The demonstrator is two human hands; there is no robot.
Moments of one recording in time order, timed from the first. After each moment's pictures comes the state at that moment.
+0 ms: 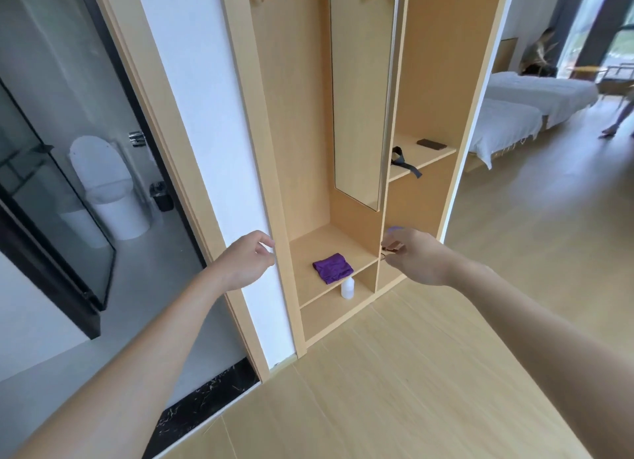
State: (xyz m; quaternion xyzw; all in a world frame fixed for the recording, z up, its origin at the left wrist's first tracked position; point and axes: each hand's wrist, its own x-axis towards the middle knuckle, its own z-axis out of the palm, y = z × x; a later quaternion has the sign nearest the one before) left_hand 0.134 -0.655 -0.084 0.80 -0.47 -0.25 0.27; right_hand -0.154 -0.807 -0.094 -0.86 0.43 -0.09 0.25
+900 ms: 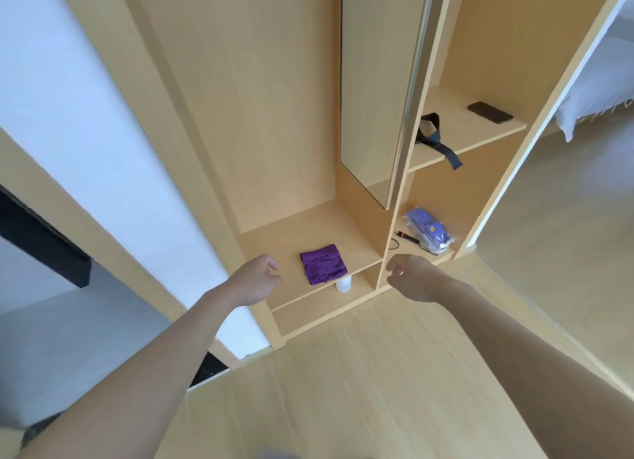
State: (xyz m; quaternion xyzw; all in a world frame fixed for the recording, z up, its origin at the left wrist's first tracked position) left_hand 0.150 -0.987 -0.243 0.85 -0.36 -0.35 0.19; right_hand -0.111 -1.185 -0.252 -0.83 0.44 0.09 0.33
